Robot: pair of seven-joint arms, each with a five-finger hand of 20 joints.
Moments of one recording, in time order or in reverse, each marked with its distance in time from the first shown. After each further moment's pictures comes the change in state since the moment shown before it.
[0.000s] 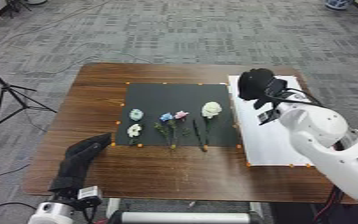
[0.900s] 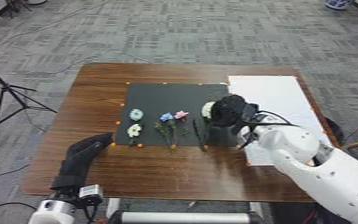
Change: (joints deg) left arm -0.9 0.1 0.4 0.4 0.0 -0.2 -0.5; right arm -2.8 -4.8 -2.4 1.5 -1.0 -4.4 -7.1
